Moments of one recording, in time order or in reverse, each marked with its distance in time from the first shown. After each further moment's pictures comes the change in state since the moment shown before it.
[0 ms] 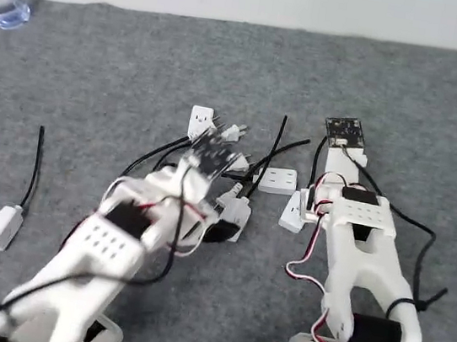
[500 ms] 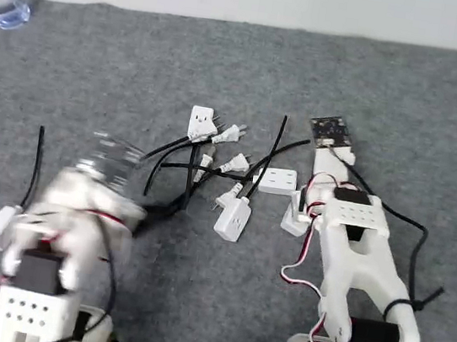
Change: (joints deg) left arm -14.8 -40.9 7.8 21.8 -6.0; right arm -1.3 -0.5 0.8 0.2 1.8
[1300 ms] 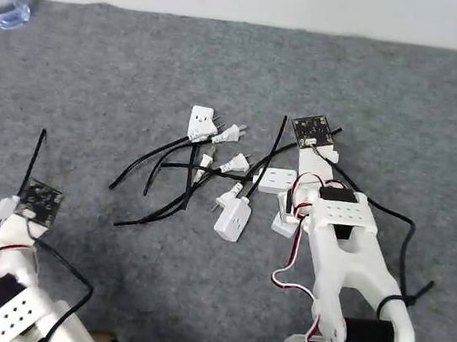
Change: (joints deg) left arm -61.5 -1.7 29.6 -27.2 -42.0; right arm -5.7 0.0 0.3 0.4 0.4
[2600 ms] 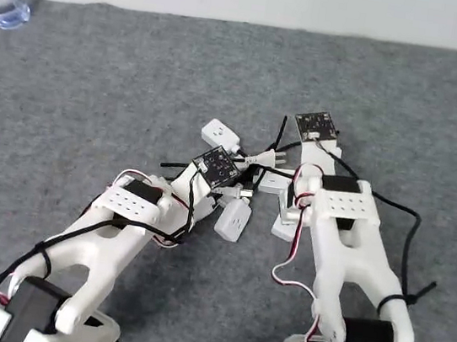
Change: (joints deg) left arm 69.5 61.0 -39.6 8.2 31.5; right arm -0.6 -0.4 -4.6 9.0 -1.9
